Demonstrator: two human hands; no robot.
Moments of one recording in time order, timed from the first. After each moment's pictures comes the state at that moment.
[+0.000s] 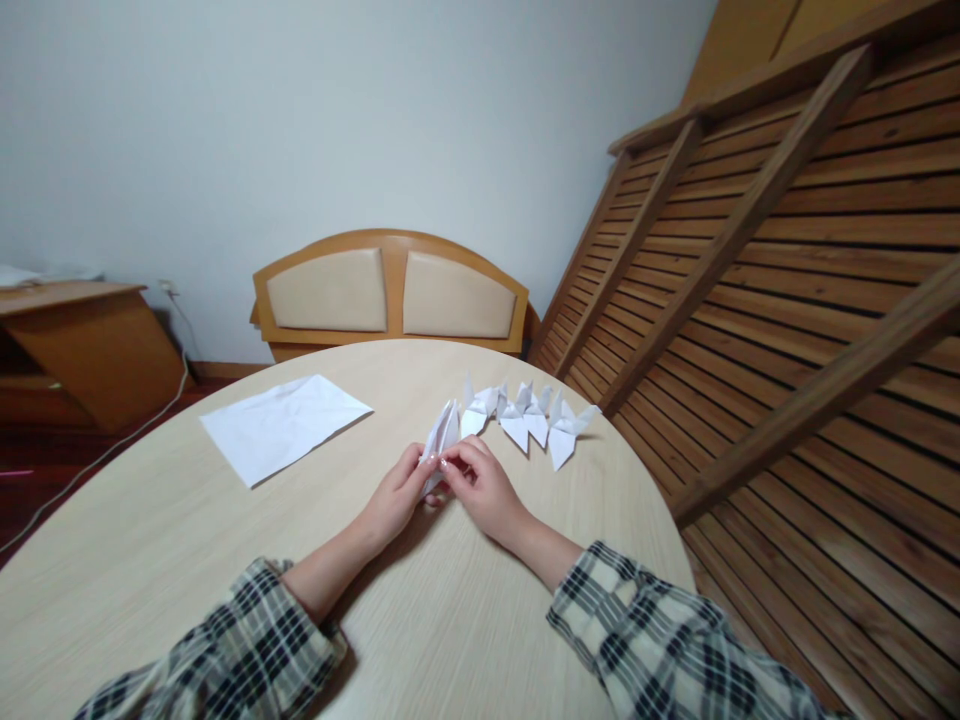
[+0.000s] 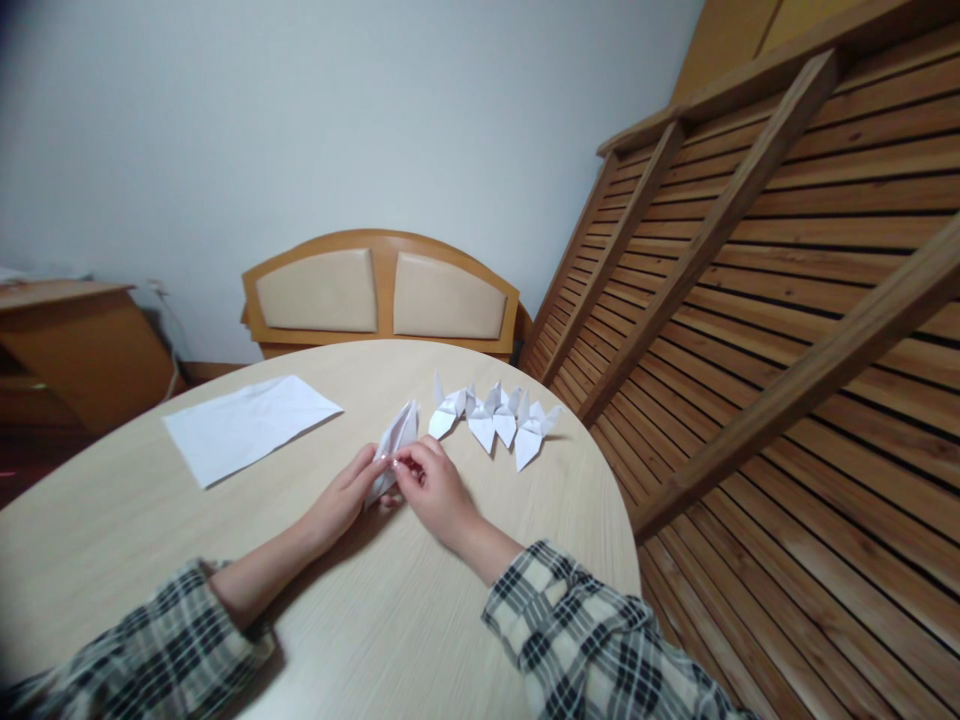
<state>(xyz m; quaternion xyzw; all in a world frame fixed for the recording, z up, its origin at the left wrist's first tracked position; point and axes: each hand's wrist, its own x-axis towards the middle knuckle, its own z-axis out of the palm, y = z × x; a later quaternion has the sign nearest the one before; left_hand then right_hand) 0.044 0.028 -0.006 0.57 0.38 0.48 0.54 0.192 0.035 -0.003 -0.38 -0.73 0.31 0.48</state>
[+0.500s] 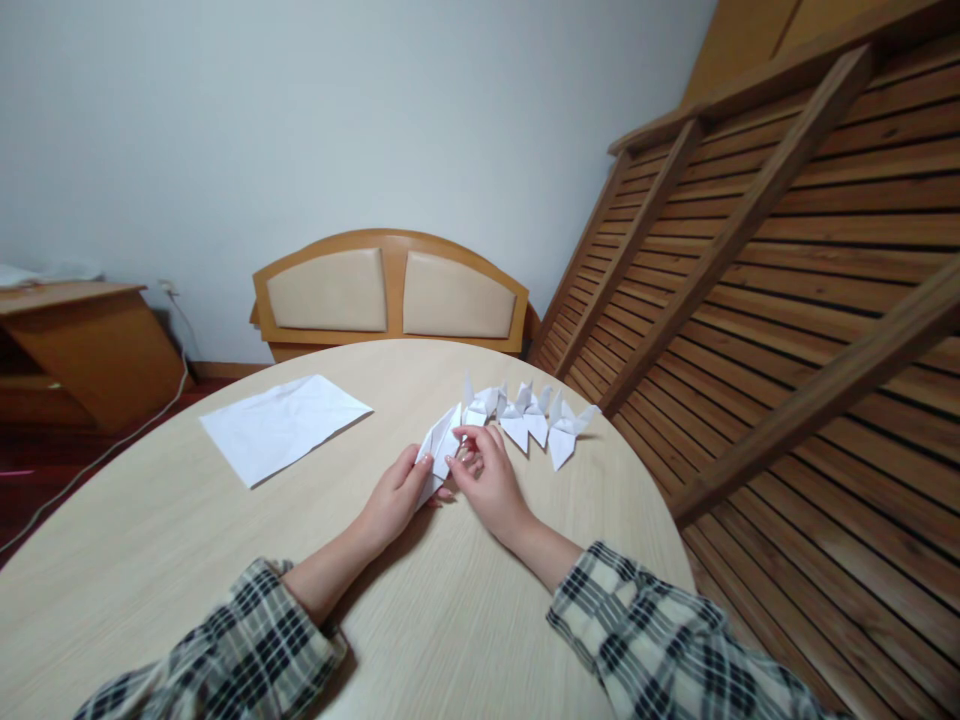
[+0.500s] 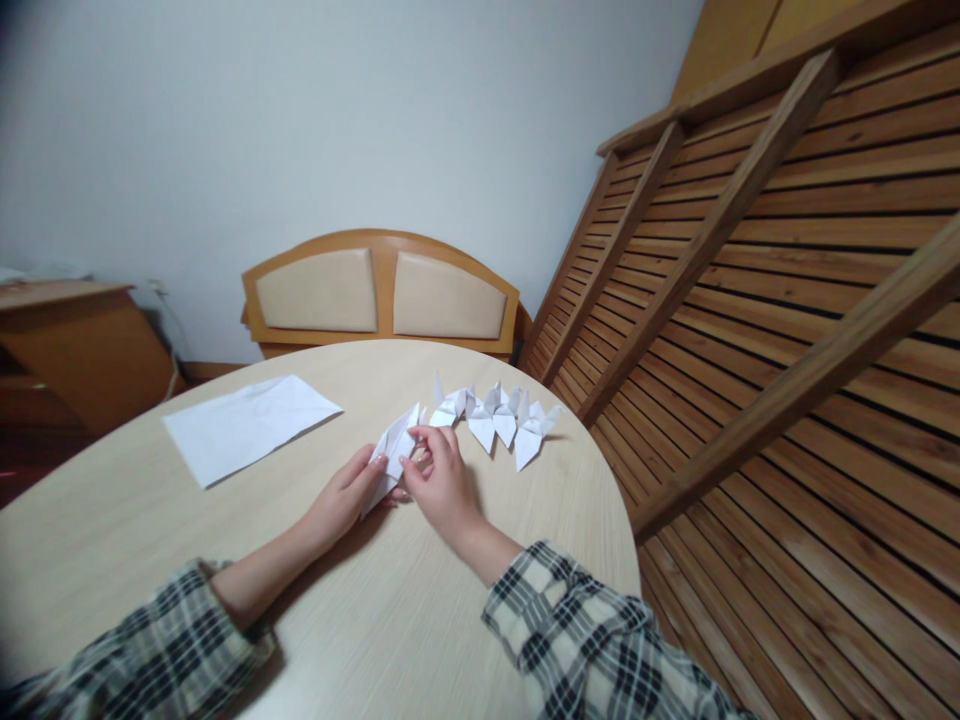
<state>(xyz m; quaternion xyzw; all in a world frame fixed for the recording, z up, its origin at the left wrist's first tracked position) 0.042 0.030 -0.013 0.55 0.40 0.48 0.54 0.194 0.037 -0.003 -0.42 -0.69 0.23 0.55</state>
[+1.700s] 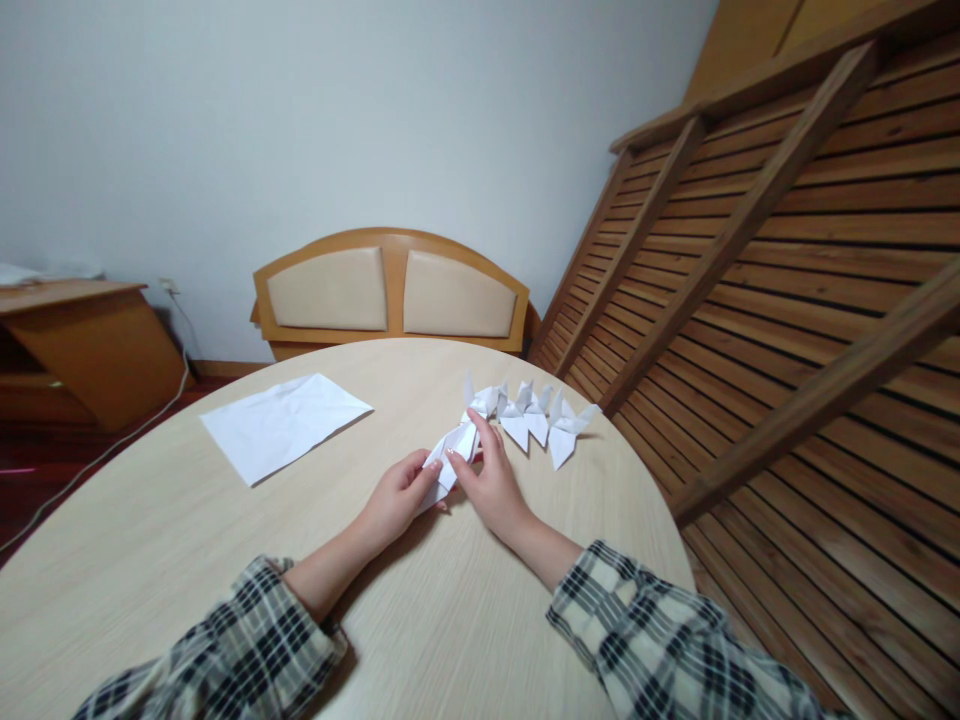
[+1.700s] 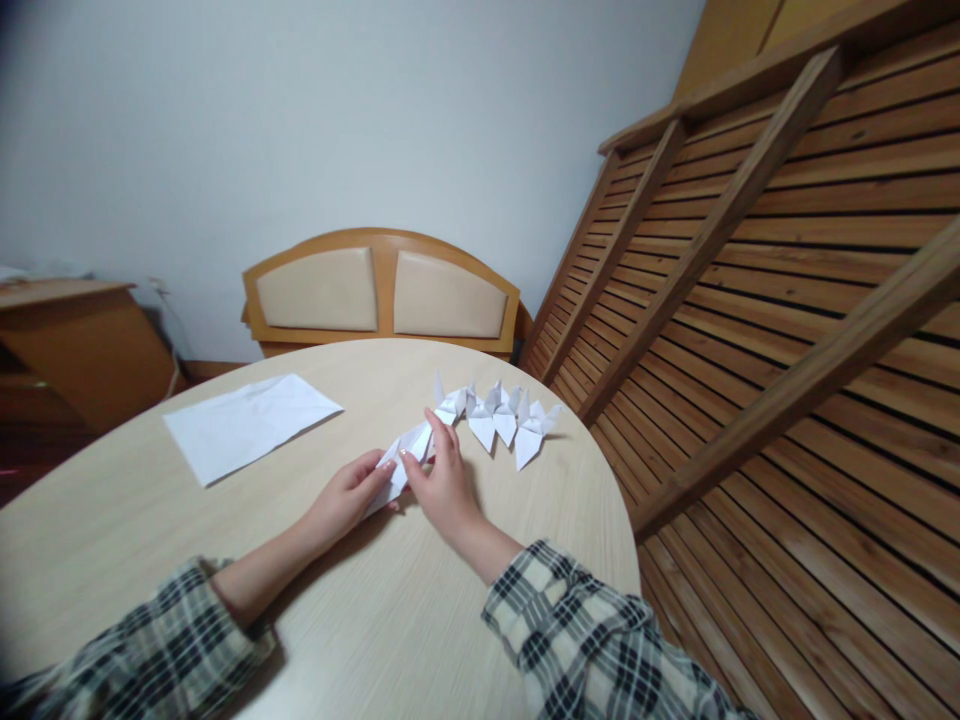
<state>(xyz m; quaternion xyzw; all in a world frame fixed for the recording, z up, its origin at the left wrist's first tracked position) 0.044 0.029 -0.006 0.60 0.39 0.46 0.53 0.195 0.042 -0.012 -0.43 -0.68 0.21 0.55</state>
